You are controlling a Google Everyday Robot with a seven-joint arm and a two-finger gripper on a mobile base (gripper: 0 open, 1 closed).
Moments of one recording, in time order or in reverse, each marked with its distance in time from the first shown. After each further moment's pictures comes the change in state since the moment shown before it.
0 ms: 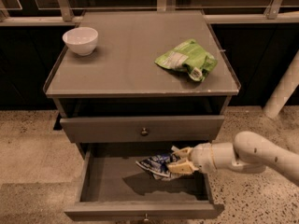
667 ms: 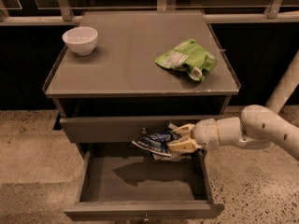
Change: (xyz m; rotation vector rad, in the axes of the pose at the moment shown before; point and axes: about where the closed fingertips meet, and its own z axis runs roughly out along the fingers) arm -0.100 -0.001 -0.038 -0.053 -0.081 -0.128
